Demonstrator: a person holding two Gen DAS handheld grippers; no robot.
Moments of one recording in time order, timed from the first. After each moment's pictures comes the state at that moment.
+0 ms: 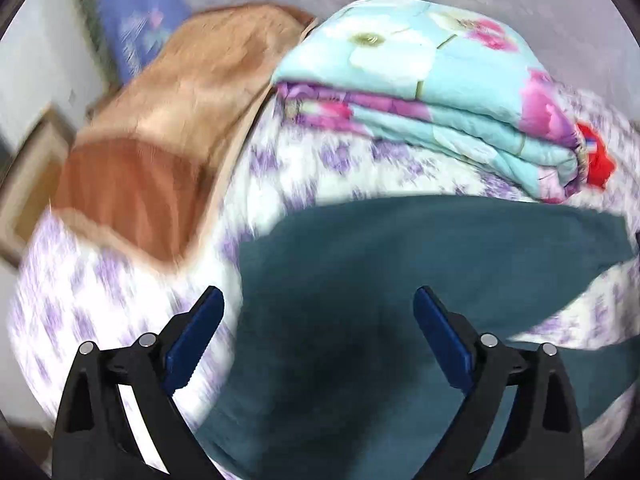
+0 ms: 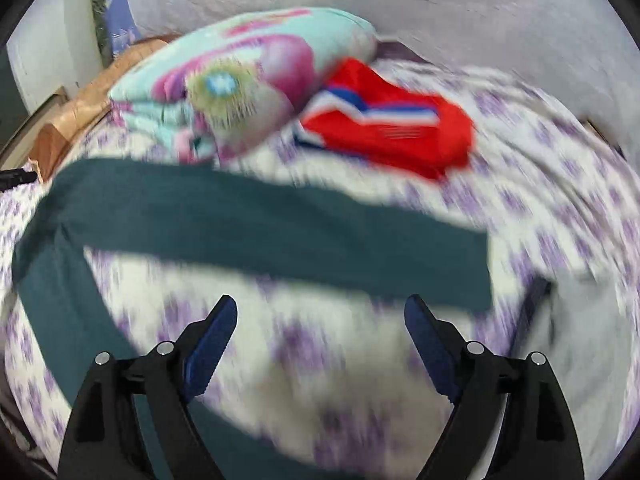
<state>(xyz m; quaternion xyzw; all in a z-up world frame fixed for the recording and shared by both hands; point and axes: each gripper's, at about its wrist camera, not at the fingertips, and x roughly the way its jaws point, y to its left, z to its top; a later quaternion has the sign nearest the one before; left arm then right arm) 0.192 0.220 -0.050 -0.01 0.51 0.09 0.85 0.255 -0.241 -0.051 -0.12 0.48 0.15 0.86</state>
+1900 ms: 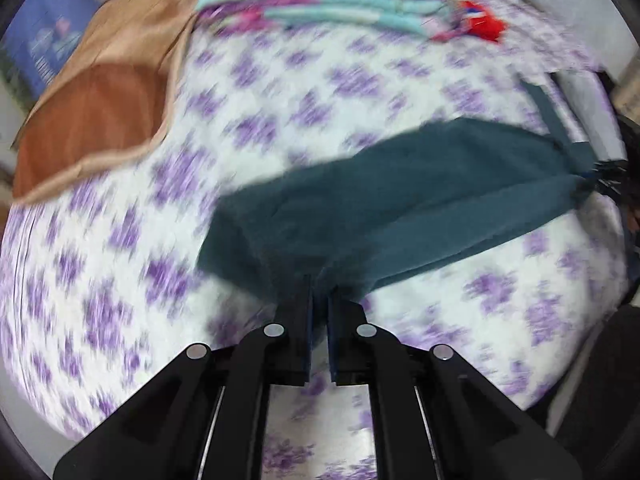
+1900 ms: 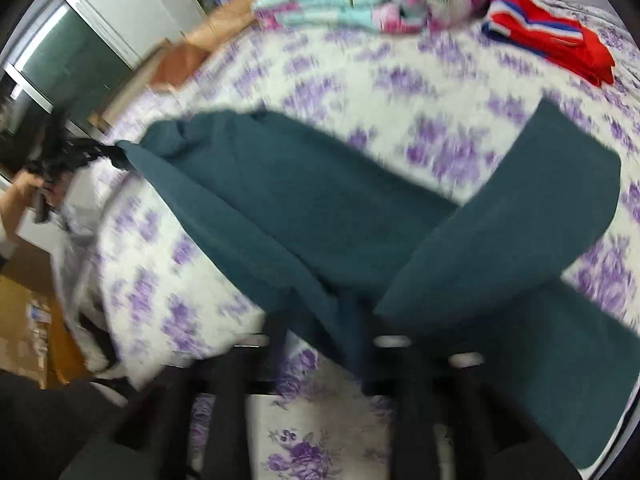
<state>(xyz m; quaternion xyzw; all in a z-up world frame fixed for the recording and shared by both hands) 0.026 0.254 -0.084 0.04 0.59 -0.07 0.81 0.089 -0.184 -0.124 -0.07 0.57 0.31 0.75</state>
